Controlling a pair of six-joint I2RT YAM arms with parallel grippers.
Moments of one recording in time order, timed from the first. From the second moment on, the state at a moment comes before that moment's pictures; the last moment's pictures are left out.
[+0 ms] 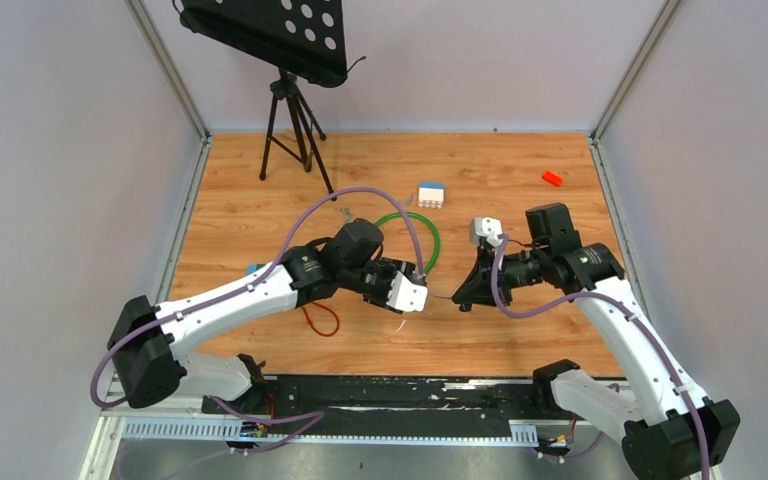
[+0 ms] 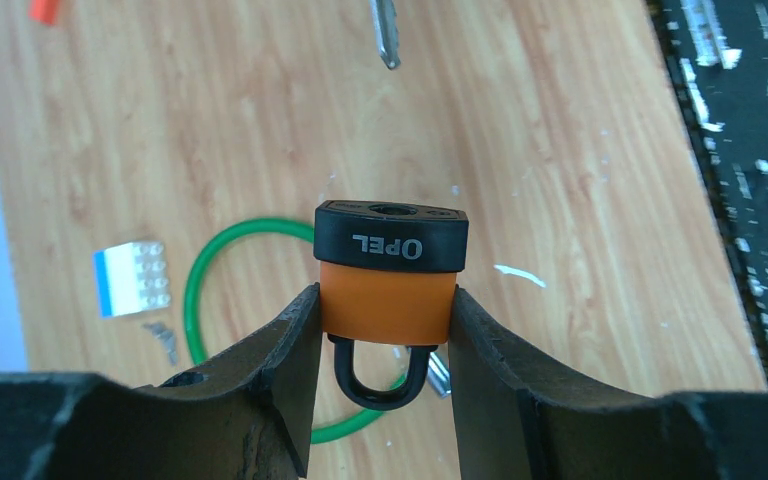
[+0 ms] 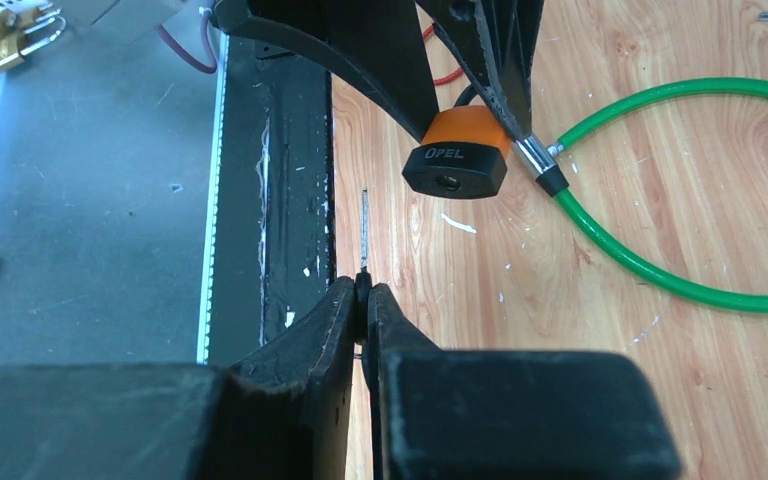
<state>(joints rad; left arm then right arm) -0.96 1.31 1.03 -0.45 0.46 0.90 0.33 0.97 0.97 -0.94 -1.09 -0.68</state>
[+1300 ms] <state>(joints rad) -0.97 1.20 0.75 0.05 0.25 0.84 0.33 1.36 1.12 -0.87 -1.11 -0.52</state>
